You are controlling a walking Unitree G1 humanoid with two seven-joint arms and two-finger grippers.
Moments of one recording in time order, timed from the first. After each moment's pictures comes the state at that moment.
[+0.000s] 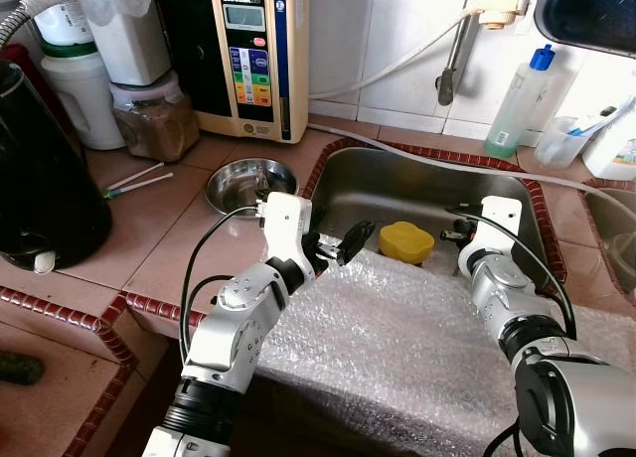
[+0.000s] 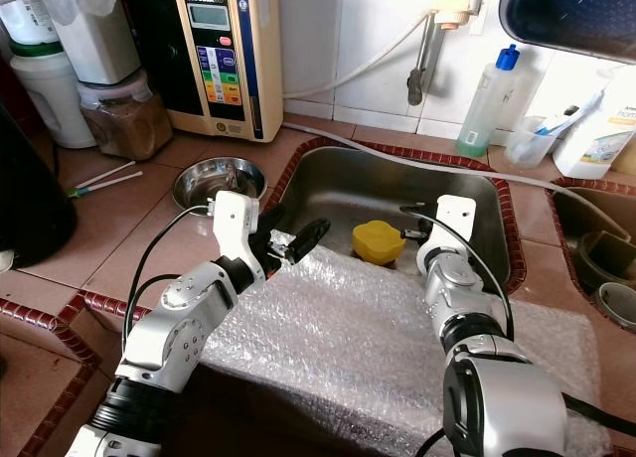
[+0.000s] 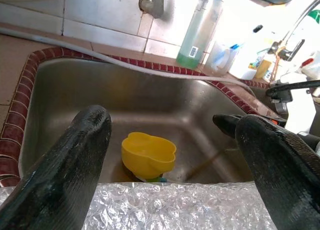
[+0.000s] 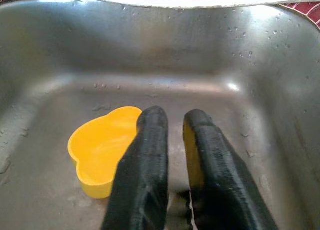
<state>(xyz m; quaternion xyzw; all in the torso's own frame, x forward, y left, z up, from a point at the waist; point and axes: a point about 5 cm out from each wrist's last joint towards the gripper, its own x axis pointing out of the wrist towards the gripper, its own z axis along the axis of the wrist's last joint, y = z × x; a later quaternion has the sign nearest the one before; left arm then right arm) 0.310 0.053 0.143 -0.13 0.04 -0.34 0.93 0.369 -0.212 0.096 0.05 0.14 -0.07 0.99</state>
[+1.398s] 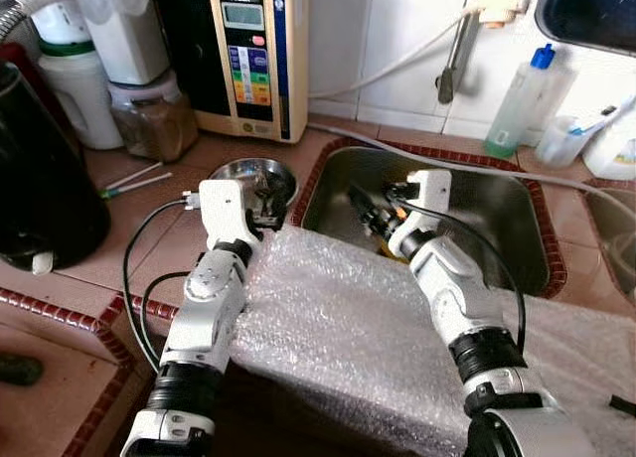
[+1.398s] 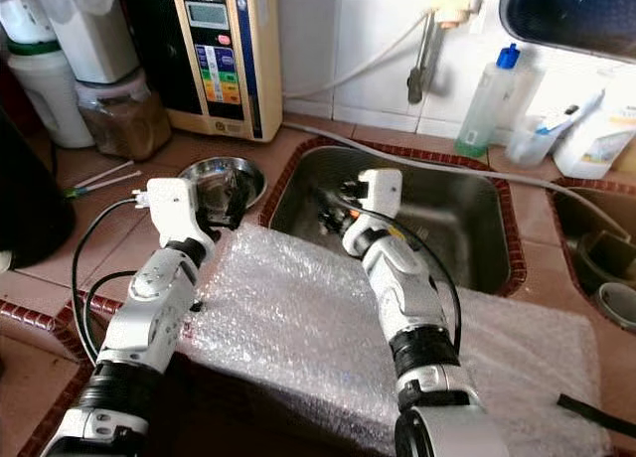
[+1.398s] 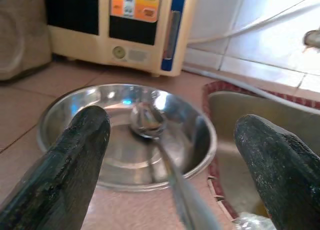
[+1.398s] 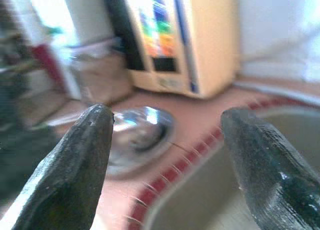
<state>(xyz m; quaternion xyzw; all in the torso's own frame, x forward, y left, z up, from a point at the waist) 0.341 0.122 0.137 -0.06 -0.01 -0.07 1.00 0.357 -0.099 0.168 0.12 -0.04 0.32 0.94</state>
